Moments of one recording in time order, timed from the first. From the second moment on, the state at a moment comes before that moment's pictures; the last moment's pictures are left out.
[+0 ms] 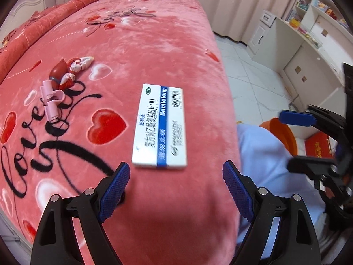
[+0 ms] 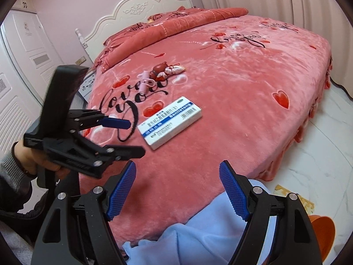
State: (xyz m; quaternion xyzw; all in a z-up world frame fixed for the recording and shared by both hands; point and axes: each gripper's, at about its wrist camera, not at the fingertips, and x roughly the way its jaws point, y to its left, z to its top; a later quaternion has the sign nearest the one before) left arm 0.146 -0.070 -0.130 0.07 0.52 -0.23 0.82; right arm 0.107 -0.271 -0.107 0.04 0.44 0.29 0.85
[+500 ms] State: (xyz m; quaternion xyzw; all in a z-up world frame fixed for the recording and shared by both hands) left arm 0.177 -0.065 -0.156 0.07 0.53 -0.26 0.81; right arm 0.128 -0.280 -0.130 0.06 0.47 0.26 0.84
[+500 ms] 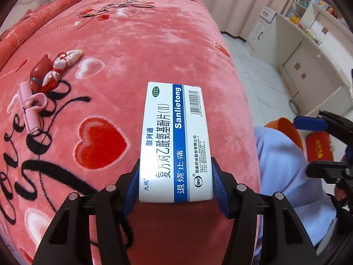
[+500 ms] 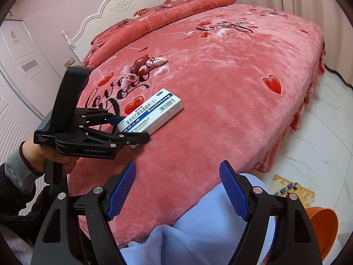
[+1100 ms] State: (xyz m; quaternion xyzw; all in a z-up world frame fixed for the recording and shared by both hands) left arm 0.156 0.028 -0.100 0.05 0.49 -0.20 0.85; right arm 0.177 -0.199 -0.111 0.01 0.44 0.33 0.83
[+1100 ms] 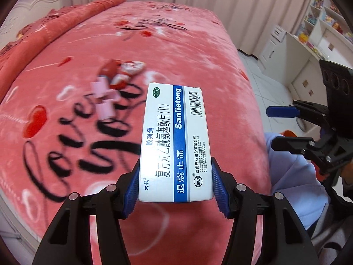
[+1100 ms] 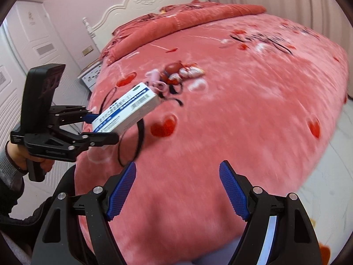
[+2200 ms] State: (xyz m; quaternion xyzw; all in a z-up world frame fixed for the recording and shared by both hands) left arm 0.300 0.130 -0.115 0.01 0.48 -0.19 0.86; right arm 0.409 -0.040 -0.178 -0.14 0.45 0.39 0.79
